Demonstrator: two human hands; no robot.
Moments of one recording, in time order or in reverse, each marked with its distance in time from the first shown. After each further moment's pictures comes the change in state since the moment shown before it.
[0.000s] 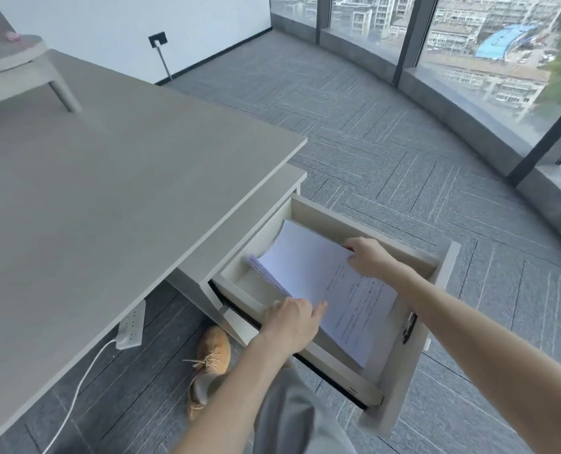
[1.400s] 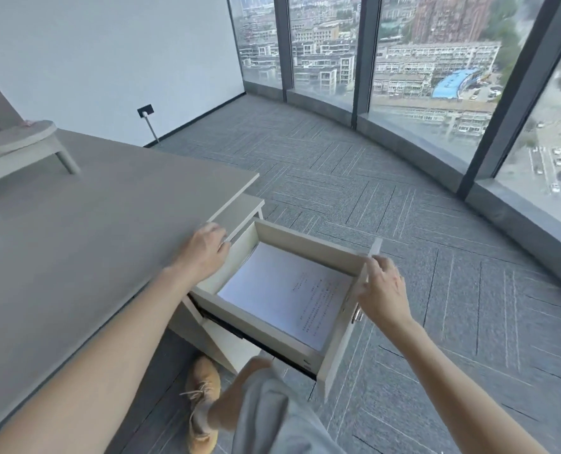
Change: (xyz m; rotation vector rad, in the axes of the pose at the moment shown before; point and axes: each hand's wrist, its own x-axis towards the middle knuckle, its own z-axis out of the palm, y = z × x) left_hand 0.000 -0.028 -0.142 0.193 0.391 0.092; right_hand -0.182 0.054 -0.006 0.137 0.565 0.128
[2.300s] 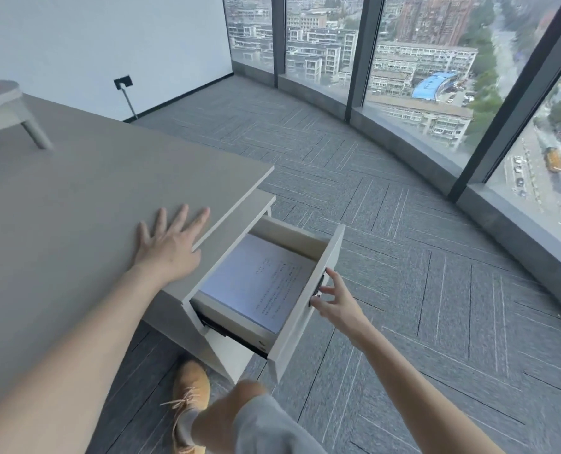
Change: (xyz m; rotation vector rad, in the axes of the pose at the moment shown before) left_hand 0.019 -0.083 -0.005 0.237 -0.219 -0.152; right_hand 0.019 -0.064 0.093 0.588 -0.461 0.225
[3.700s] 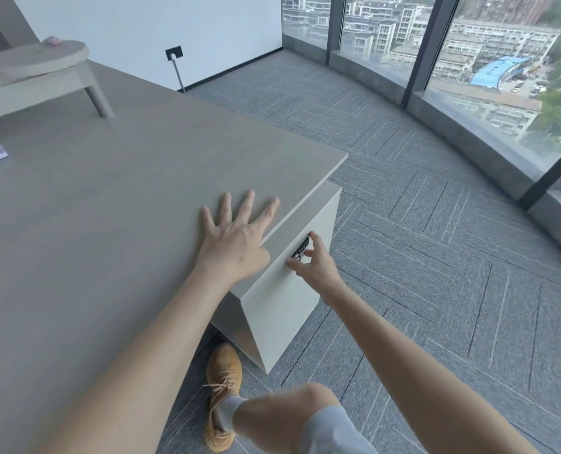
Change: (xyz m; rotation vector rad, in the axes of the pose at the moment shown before) left_hand -0.001 -0.001 0.001 -0.002 0.055 0.022; right_hand 0.114 -0.083 0.141 -0.005 -0.029 -0.086
